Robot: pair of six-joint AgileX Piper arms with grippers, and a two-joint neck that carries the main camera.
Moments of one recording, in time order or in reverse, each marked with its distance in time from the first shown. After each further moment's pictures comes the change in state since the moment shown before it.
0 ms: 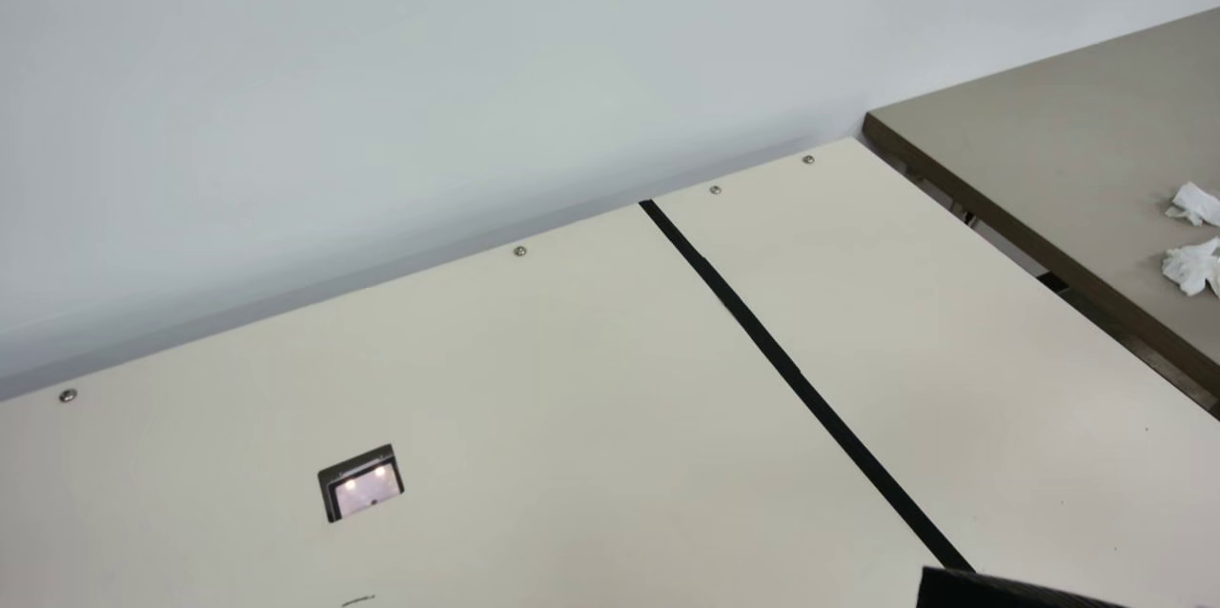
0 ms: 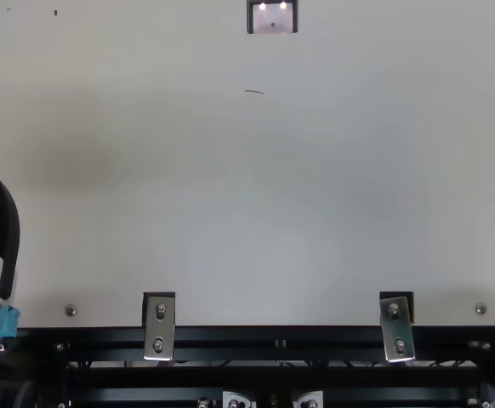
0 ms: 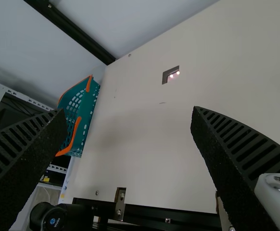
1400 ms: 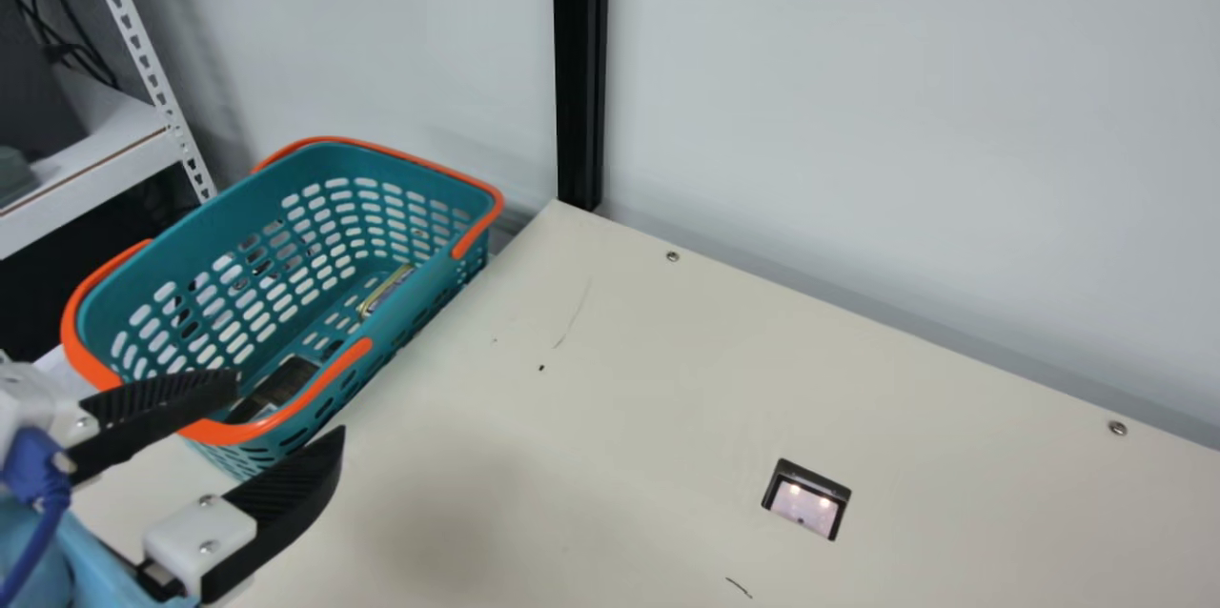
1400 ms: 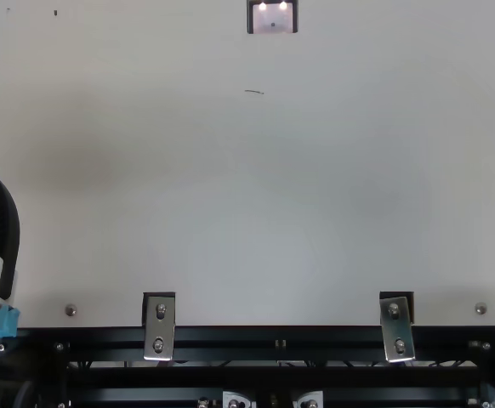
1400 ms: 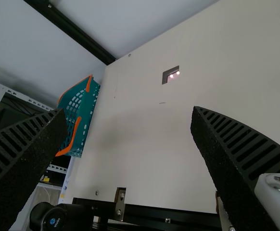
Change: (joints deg) left arm 0.0 0.0 0.0 0.0 0.0 0.0; right arm 0.0 0.0 0.0 0.0 0.0 0.0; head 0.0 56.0
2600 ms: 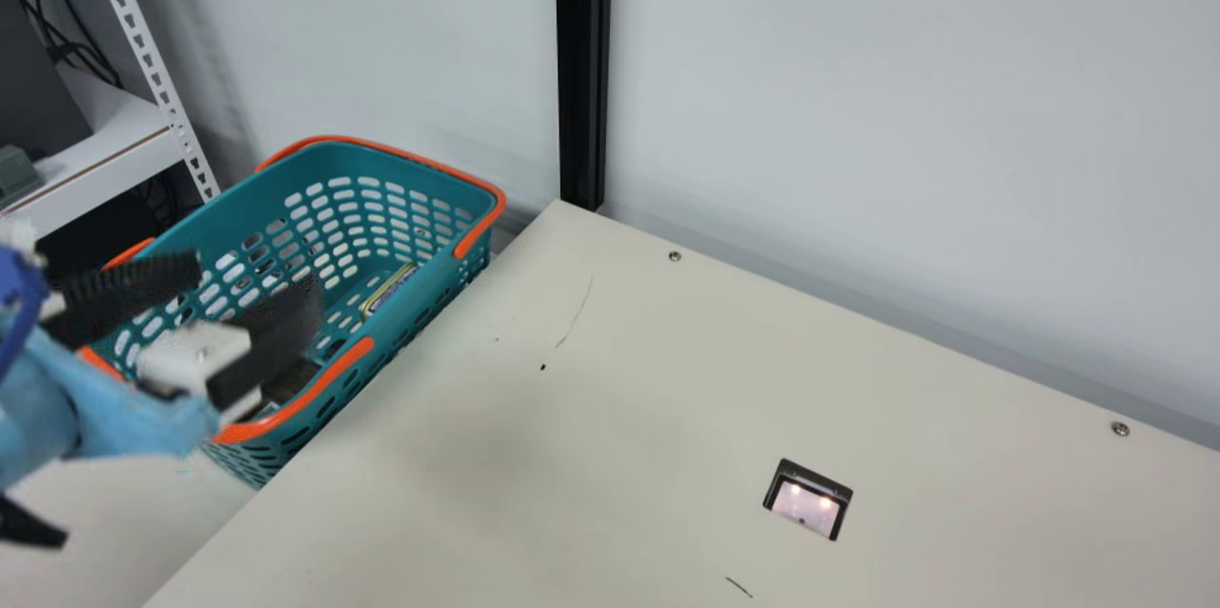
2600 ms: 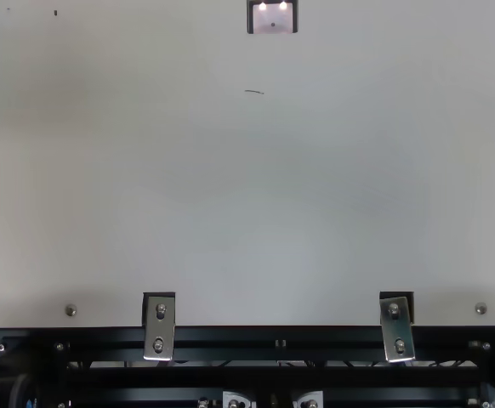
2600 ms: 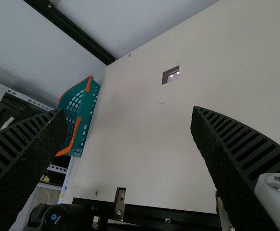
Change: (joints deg) left arm 10.4 18.0 -10.7 6.1 -12.2 -11.1; right arm 0.0 0.0 0.0 0.0 0.0 0.0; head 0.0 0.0
